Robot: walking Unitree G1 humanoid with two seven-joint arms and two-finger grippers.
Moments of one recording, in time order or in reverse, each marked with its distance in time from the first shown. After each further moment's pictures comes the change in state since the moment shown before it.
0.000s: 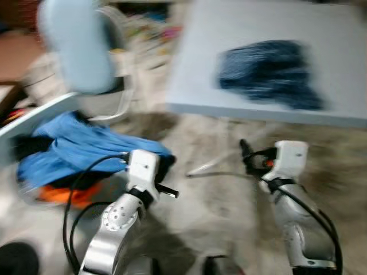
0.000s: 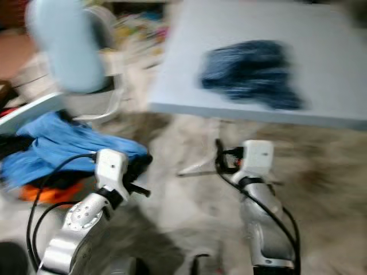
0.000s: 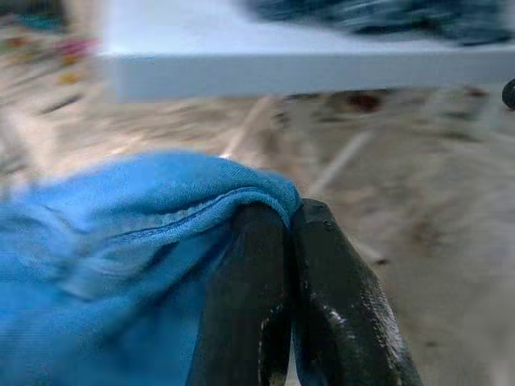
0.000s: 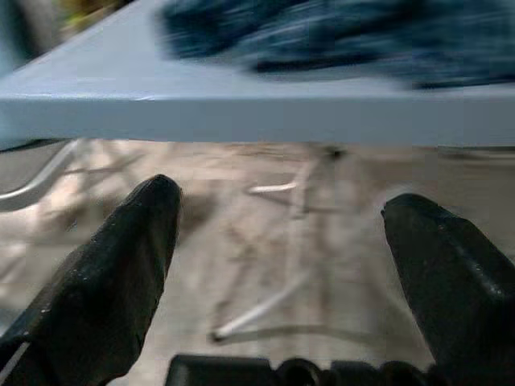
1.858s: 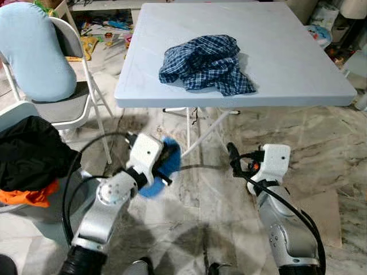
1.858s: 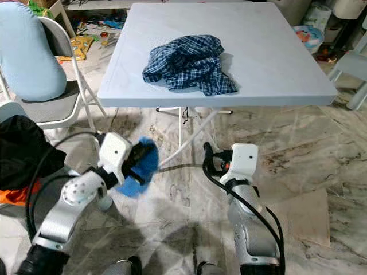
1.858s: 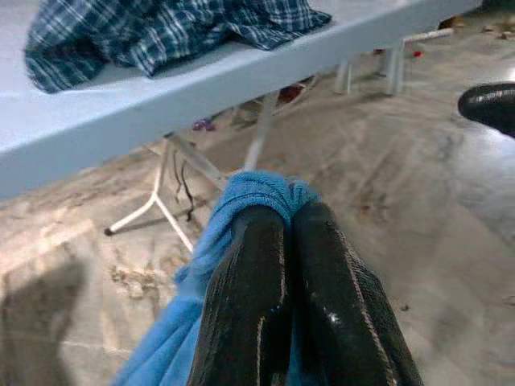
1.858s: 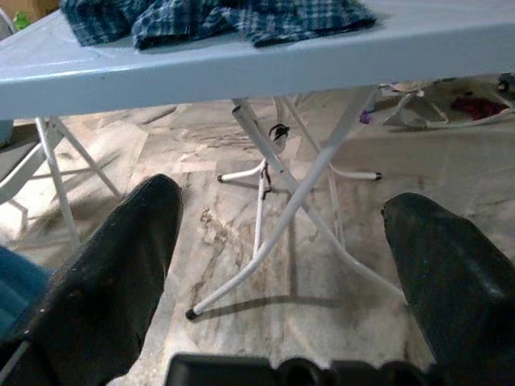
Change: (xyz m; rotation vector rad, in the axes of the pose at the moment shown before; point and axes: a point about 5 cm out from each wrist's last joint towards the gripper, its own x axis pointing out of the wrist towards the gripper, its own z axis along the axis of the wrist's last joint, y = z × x) left arm 0.025 0.025 0.015 0.216 -0.017 -0.157; right arm 0.008 0.020 -0.012 0.037 0.020 0.031
